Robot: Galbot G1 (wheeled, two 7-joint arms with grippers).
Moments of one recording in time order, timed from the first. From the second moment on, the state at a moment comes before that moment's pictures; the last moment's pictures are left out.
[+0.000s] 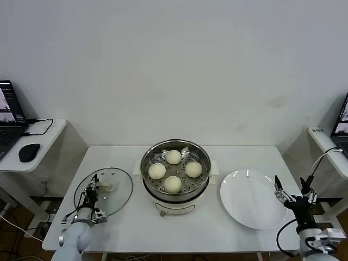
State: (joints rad) left arm 1.05 -1.23 -0.53 -1.21 1.25 0.01 -0.18; right arm -1.62 1.21 0.85 2.03 0.56 0.06 -0.03
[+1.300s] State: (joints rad) left arm 1.28 -1.21 -0.53 -1.94 1.31 0.37 0.10; right arm -1.56 1.21 0.80 2.04 0.55 -0.01 -0.01
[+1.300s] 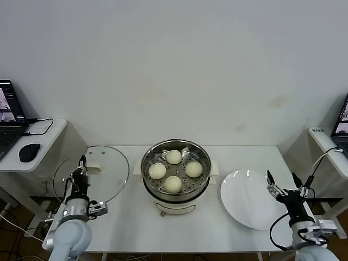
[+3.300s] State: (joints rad) left arm 0.90 -1.59 0.02 -1.76 1.59 0.60 0.40; right arm -1.51 1.33 0.80 1.95 0.40 -0.04 -0.02
